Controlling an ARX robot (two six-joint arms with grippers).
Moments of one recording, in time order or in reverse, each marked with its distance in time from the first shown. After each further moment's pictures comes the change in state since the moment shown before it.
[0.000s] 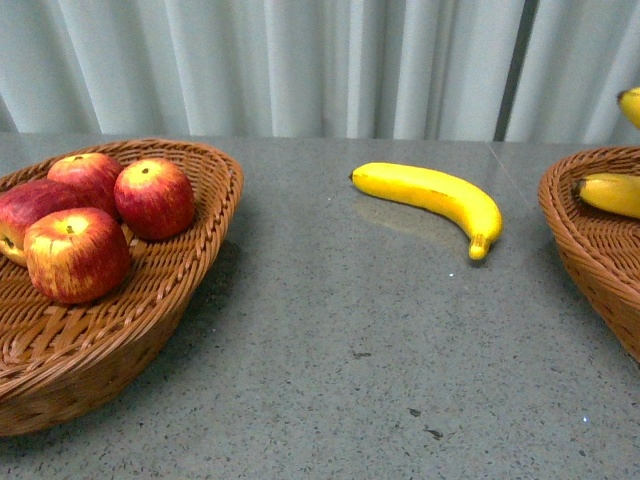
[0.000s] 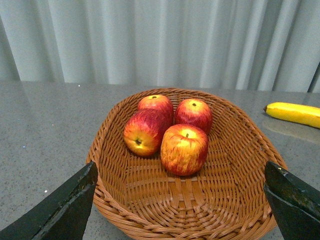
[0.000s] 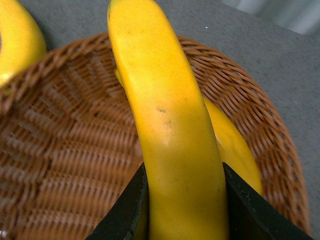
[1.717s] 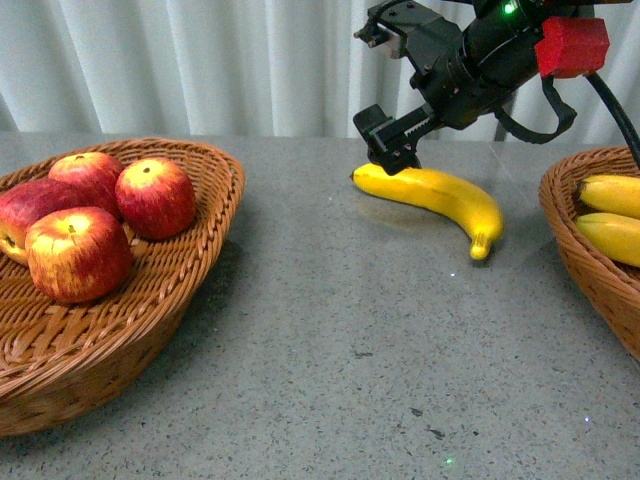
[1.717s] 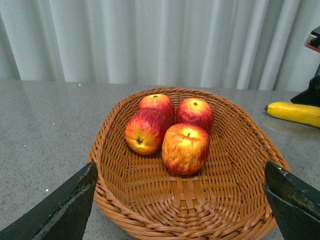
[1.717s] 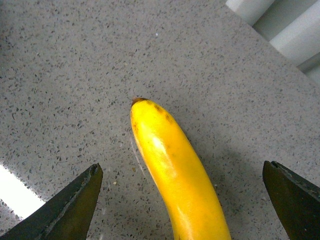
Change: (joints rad) left arm 0.000 0.000 0.000 0.000 0.000 0.000; right arm 0.483 0.707 0.892 -0.272 0.152 -0.001
